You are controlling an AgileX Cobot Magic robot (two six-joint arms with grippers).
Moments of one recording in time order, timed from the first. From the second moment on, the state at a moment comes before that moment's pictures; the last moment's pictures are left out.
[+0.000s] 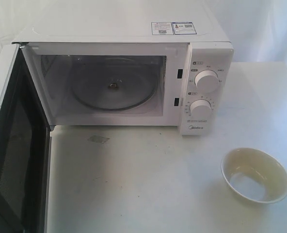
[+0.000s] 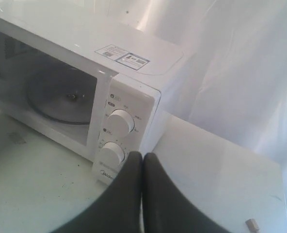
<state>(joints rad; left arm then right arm) 0.01 0.00 0.02 -0.10 0.42 0.16 0.75 0.31 -0.71 -0.66 0.81 0.40</state>
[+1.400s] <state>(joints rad) 0.01 0.17 -0.68 0.17 0.87 0.14 0.75 0.34 -0.66 -0.72 0.80 0.40</state>
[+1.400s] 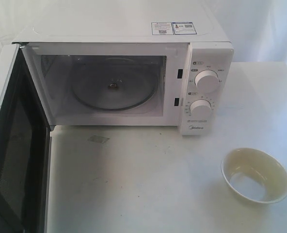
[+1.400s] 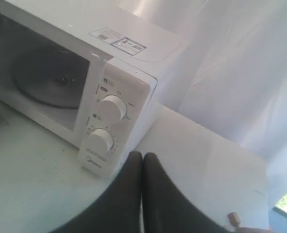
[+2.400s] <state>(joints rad) -0.01 0.21 -0.71 0.02 1.12 0.13 0.65 0.96 -0.84 -1.04 0.85 0.55</state>
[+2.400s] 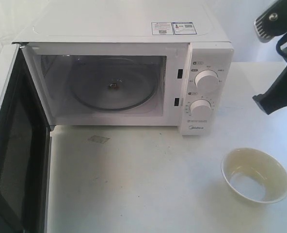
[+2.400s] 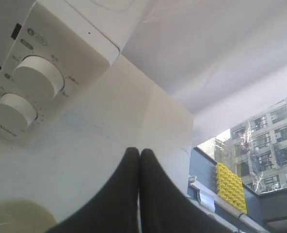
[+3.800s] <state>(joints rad) -0.01 0.21 -0.71 0.02 1.25 0.13 0.65 0.92 -0.84 -0.89 0.96 0.55</state>
